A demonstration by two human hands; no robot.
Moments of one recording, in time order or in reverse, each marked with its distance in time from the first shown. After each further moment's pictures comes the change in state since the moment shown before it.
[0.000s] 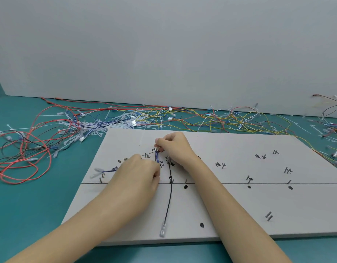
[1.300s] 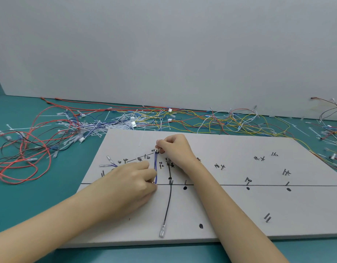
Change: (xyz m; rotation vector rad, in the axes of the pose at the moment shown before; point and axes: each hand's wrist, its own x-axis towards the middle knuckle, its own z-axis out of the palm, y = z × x) left_hand -0.003 -0.042 -0.001 0.382 0.196 0.784; right_hand 0.000 0.005 0.001 0.007 0.037 -0.004
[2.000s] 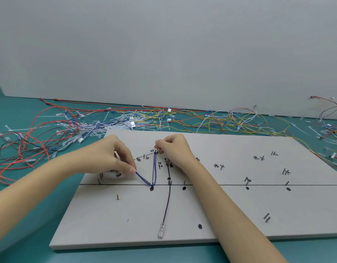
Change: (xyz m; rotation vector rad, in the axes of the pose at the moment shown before) left_hand 0.001 -0.078 0.000 -0.998 -0.313 -0.629; right_hand -0.001 -0.002 -0.001 -0.008 -0.007 -0.011
